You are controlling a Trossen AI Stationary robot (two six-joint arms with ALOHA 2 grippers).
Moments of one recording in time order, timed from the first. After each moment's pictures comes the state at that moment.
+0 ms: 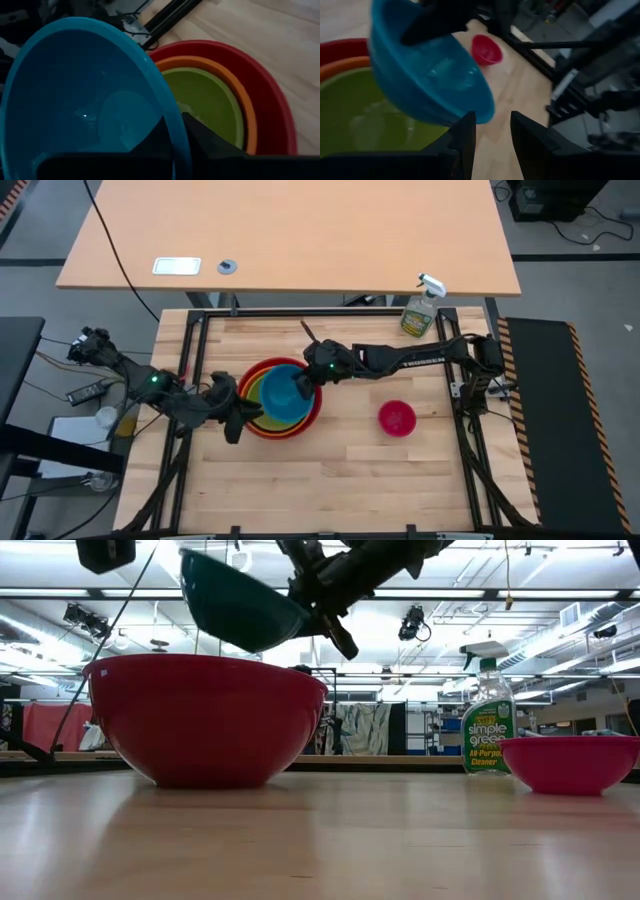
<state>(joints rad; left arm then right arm) -0.54 0.93 0.92 -0.56 -0.57 -0.98 -0.07 1.83 1.41 -0.15 0.03 0.68</state>
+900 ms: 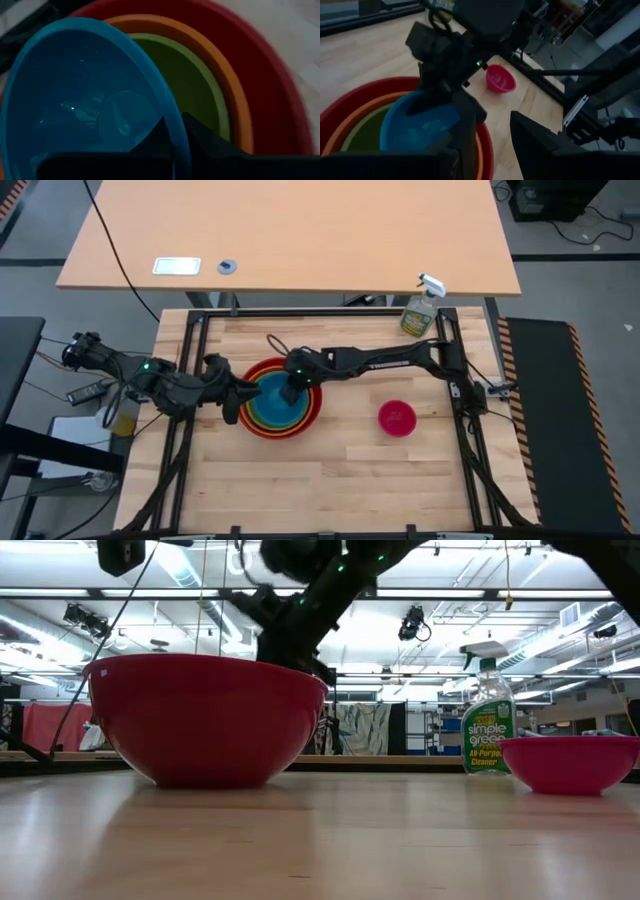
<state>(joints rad) -0.42 0.84 0.92 -0.56 -0.58 -0.86 -0.07 2.12 1.74 -0.46 0.08 0.55</state>
